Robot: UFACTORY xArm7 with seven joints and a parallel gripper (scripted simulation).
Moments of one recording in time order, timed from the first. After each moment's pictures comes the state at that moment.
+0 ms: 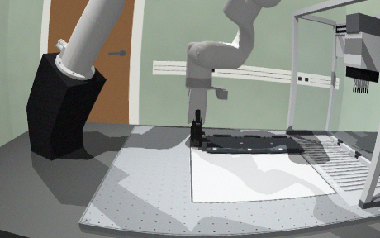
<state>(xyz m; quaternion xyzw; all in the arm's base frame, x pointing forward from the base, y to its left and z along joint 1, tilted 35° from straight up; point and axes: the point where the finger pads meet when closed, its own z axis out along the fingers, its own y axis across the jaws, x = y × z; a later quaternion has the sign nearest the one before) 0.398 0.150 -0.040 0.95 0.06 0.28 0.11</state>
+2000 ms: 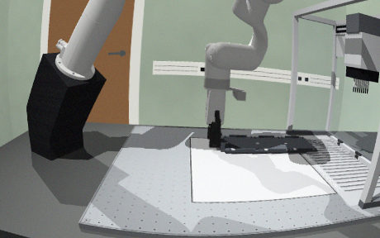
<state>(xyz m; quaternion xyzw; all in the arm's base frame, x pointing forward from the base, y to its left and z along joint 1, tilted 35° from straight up) 0.442 0.159 -0.013 0.95 0.06 0.28 0.11</state>
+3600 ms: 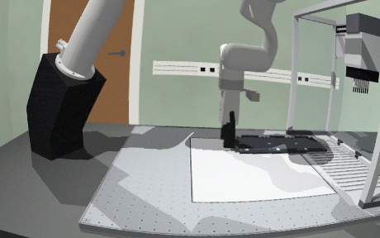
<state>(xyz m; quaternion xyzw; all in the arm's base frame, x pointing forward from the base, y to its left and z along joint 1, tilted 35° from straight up) 0.477 0.166 0.009 0.95 0.06 0.28 0.11</state>
